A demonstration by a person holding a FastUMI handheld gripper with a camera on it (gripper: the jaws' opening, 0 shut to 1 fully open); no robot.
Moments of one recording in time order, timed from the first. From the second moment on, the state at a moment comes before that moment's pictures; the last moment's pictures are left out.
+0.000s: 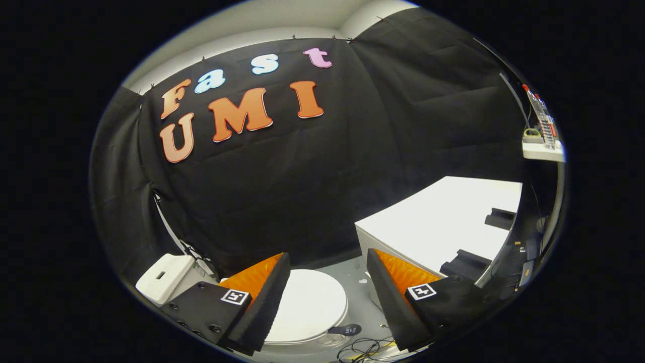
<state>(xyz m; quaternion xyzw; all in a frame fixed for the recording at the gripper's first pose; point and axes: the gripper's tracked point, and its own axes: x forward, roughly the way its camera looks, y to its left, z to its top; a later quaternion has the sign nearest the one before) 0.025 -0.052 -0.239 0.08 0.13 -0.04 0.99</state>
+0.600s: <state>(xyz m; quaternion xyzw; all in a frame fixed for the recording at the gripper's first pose) 0.008 -0.076 -0.374 0.13 0.22 -0.08 0.96</state>
